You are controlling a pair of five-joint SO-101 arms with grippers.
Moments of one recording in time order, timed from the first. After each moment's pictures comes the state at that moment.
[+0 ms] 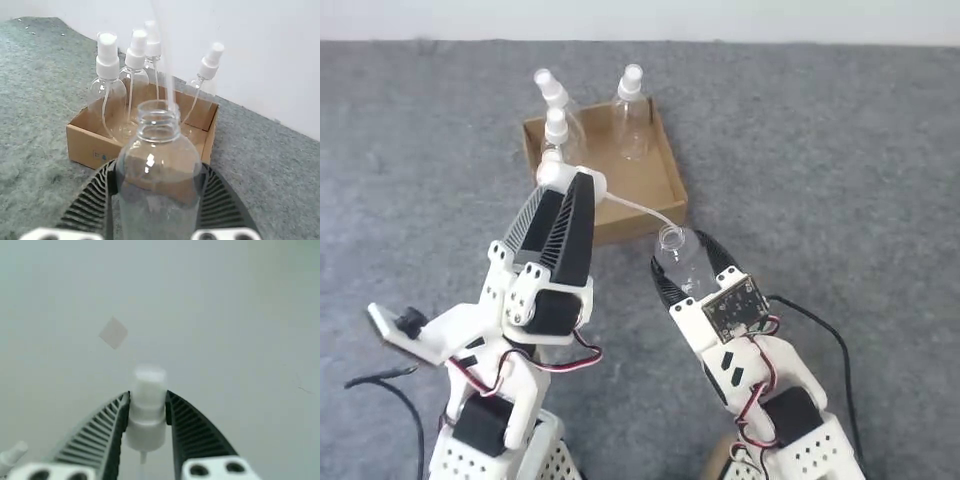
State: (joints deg) left arm 18.5 -103.4 84.9 4.7 39.2; right arm -32.7 -103.0 94.9 29.8 9.5
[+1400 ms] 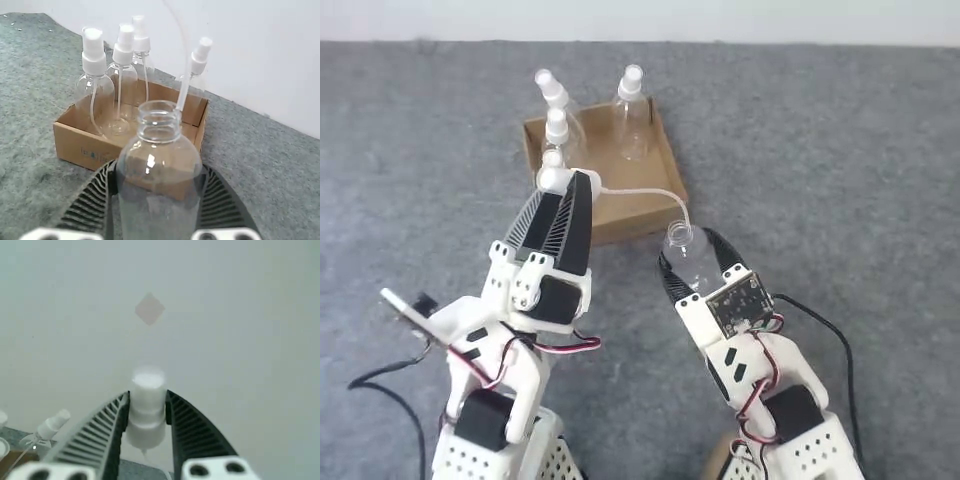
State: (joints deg) left arm 15.0 -103.4 86.7 12.5 39.2; right arm -30.7 -102.9 94.9 29.8 9.8
